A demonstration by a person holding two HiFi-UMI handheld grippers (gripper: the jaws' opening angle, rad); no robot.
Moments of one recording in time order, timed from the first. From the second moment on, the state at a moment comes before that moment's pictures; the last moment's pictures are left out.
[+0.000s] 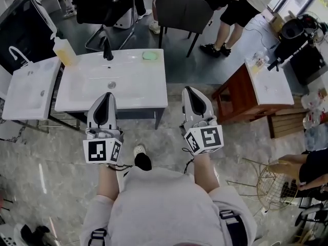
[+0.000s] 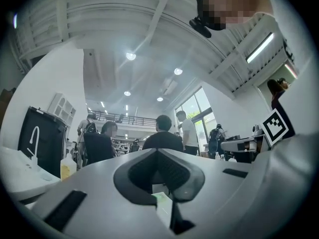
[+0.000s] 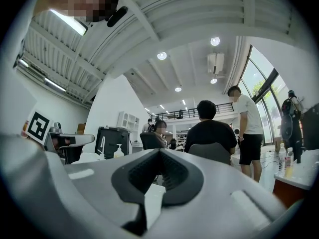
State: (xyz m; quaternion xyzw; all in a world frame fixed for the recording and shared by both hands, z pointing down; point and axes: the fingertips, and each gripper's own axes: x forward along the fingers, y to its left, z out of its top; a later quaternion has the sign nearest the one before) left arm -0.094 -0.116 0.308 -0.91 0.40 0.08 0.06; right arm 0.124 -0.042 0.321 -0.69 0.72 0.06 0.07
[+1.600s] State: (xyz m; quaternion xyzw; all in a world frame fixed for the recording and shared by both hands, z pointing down) left arm -0.037 -0.352 0.343 -0.91 0.40 0.06 0.00; right arm 0.158 -0.308 0.424 -0.62 0.77 -0.07 -0.07
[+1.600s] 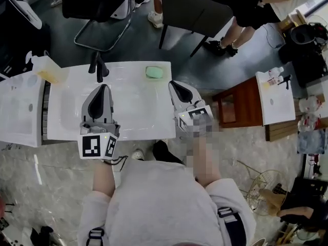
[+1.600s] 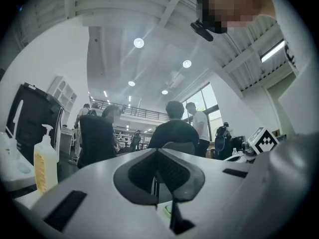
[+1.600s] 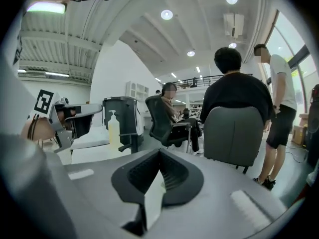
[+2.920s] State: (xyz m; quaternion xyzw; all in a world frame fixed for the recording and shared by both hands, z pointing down) left arm -0.008 -0.376 0.393 -0.84 0.54 0.01 -0.02; right arm 0.183 -0.454 0.631 -0.38 0.84 -0.22 -0.33
